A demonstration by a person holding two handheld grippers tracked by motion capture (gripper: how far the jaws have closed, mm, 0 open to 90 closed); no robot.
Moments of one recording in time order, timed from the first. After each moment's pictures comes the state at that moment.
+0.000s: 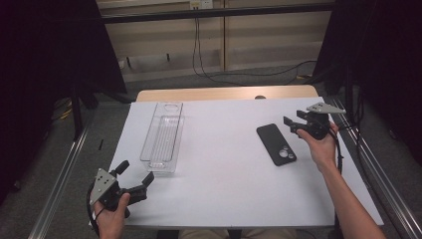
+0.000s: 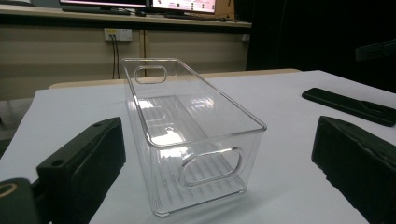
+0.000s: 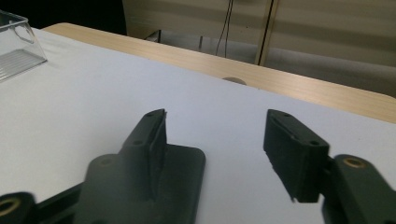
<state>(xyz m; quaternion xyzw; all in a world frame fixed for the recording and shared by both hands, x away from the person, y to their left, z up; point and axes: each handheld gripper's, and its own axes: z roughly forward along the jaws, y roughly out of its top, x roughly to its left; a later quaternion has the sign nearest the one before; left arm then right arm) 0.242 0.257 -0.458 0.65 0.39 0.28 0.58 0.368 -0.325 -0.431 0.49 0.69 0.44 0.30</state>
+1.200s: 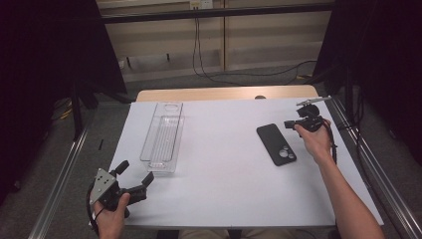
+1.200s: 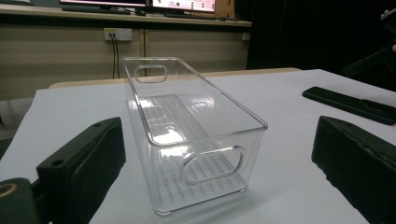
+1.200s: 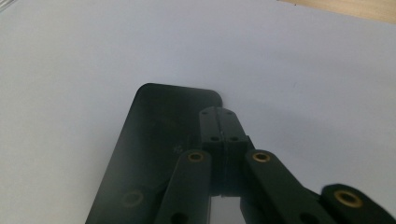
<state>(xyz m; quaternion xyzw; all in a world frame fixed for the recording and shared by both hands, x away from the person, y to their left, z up) 0.242 0.258 -0.458 0.66 0.39 0.28 0.58 0.402 -0.321 -0.436 0.53 0.76 0.33 0.16</state>
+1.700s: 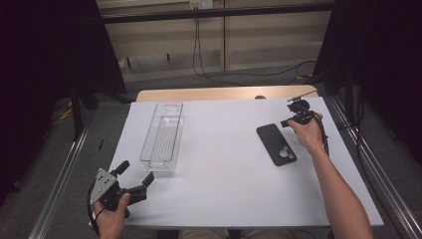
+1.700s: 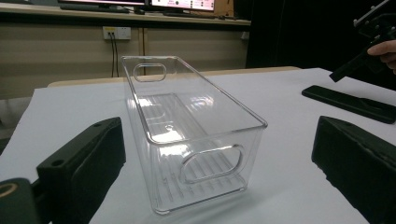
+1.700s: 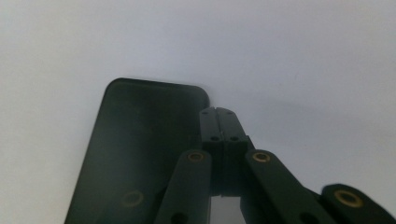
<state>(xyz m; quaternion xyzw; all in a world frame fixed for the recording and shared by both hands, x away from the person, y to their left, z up) 0.243 0.258 -0.459 0.66 0.39 0.28 0.57 0.436 -0.311 -0.446 0.56 0.78 0.26 0.13</state>
